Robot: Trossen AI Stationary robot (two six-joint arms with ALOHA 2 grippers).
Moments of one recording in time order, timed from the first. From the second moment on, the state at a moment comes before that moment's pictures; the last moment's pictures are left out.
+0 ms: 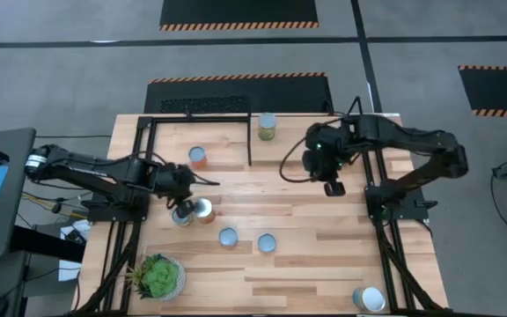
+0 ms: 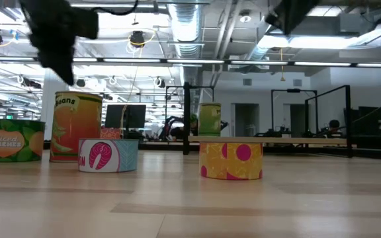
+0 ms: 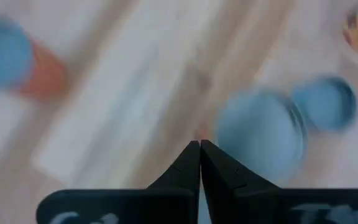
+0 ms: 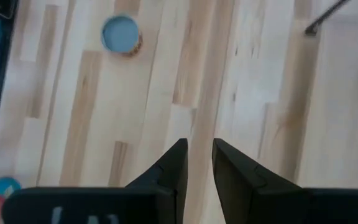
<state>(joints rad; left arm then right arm) -0.13 1.03 0.83 -0.94 -0.14 -0.64 -0.13 1.36 1.47 -1.27 -0.18 -0.23</state>
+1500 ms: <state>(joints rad) -0.33 1.46 0.94 -1.41 0.02 -0.96 -0.13 1.29 1.27 -1.17 -0.17 -0.19</state>
